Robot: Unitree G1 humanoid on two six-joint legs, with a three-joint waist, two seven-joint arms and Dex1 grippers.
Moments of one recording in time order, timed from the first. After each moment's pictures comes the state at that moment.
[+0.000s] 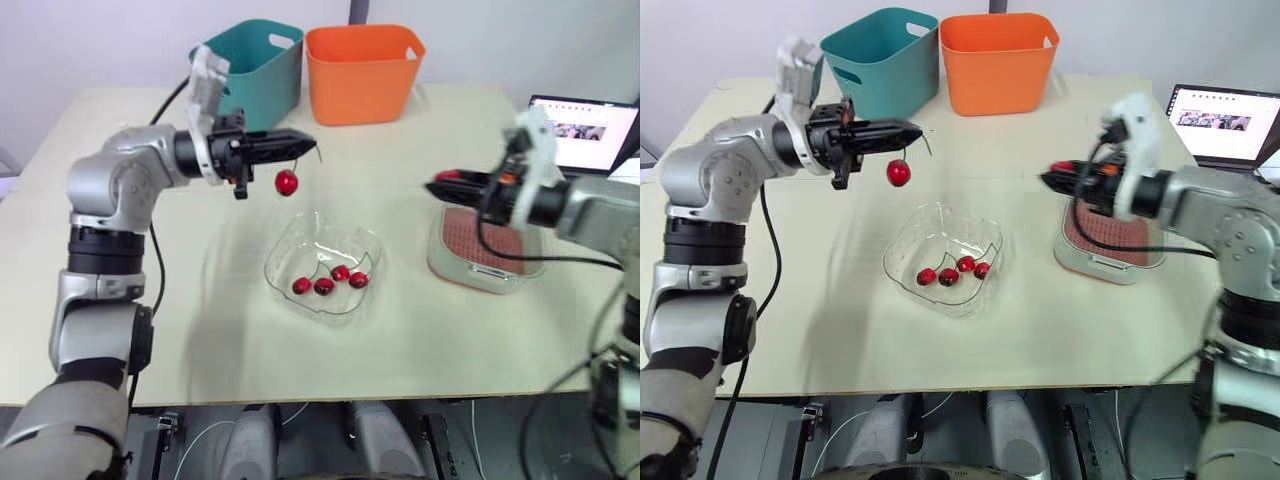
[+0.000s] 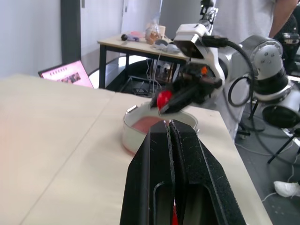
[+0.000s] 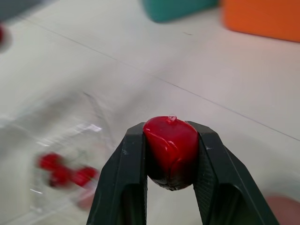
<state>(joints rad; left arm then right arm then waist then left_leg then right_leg) -1.01 0.56 0.02 0.25 -0.63 0.68 -1.26 -0.58 -0.93 -0.25 -0.23 0.72 1.10 0.63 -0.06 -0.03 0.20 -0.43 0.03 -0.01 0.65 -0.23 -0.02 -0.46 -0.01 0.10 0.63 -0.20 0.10</state>
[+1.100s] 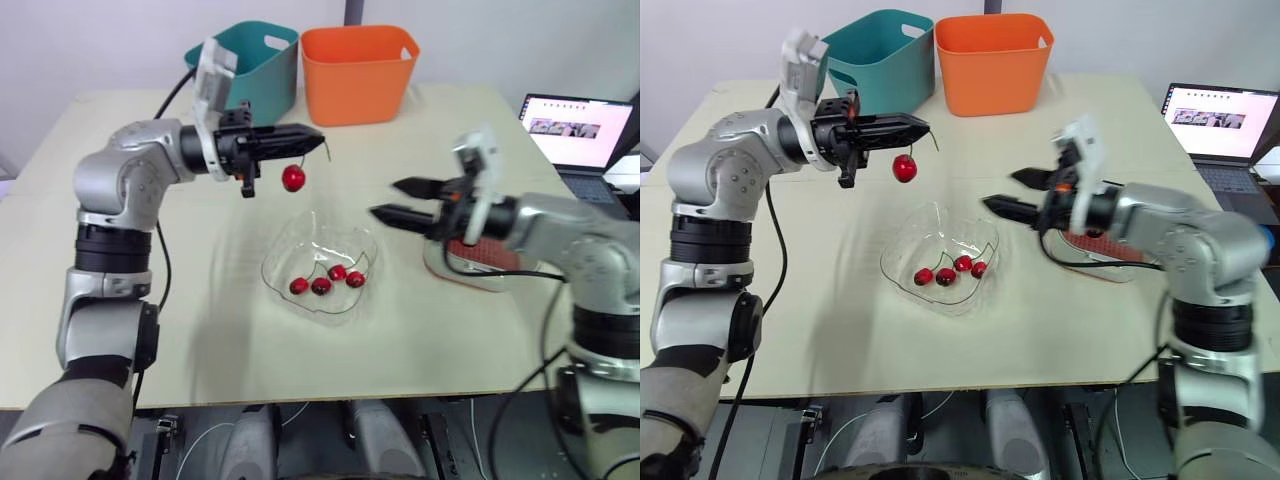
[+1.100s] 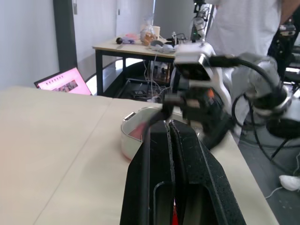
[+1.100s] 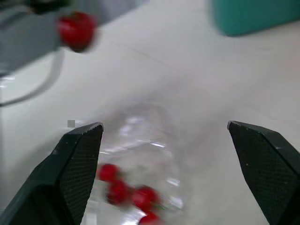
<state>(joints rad) -1.03 0.53 0.02 0.23 -0.61 0.65 -1.26 -0.70 -0.54 -0.11 -0.27 0.85 1.13 0.65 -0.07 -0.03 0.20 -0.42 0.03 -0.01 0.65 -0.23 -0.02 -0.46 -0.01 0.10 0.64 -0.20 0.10</state>
